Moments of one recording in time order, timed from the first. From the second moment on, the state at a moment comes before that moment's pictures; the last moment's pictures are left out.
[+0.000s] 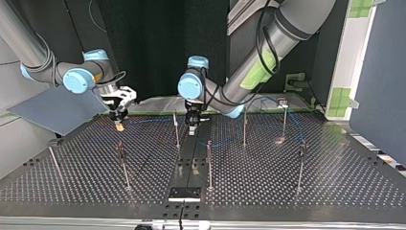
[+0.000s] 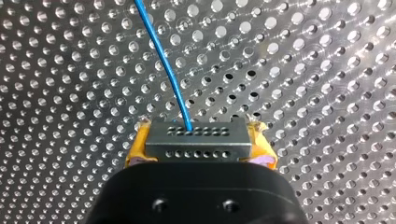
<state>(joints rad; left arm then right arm) -0.54 -2.29 -1.35 -2.79 -1.96 -1.76 1.81 -1.02 1.60 -0.40 1.31 1.74</state>
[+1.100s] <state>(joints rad) -0.84 -2.27 -1.33 -2.94 -2.22 -1.87 1.80 -1.01 1.60 -0.39 1.28 1.70</state>
